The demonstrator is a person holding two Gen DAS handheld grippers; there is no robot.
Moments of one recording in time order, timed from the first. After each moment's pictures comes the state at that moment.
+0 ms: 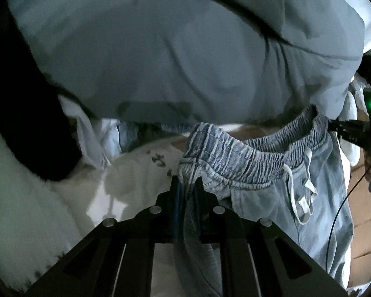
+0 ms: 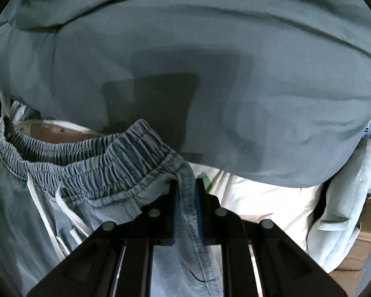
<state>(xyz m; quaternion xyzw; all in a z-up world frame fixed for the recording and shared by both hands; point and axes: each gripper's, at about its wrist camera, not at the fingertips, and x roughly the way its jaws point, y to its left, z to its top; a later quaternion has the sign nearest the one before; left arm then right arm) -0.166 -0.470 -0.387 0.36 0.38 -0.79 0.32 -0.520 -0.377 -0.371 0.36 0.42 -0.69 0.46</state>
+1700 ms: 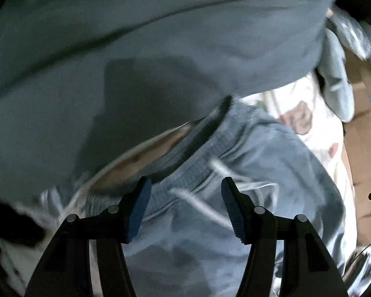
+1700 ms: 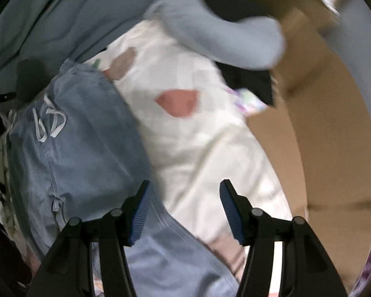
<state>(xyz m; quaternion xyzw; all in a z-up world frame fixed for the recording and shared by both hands) -0.377 -0.466 -0.307 0.52 0.30 -0.78 0.19 -0.593 0.013 -0.305 0.56 0.25 -0.73 0.29</state>
